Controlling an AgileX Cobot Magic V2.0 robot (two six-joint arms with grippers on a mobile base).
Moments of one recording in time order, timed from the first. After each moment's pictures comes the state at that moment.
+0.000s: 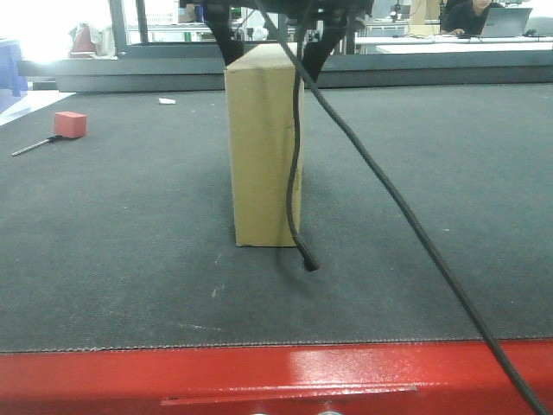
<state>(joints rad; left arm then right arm) -0.09 -0.01 0.03 -0.08 0.12 0.05 0.66 2.10 -2.11 -0.30 1.14 0.78</state>
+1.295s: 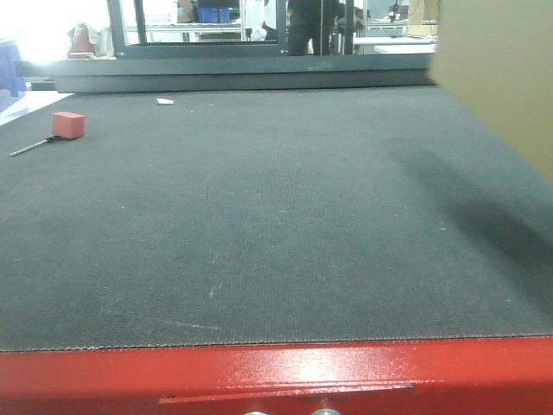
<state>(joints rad) -0.09 -0.01 0.03 -0.08 0.12 0.05 0.16 1.19 -1.19 0.02 0.83 0.07</state>
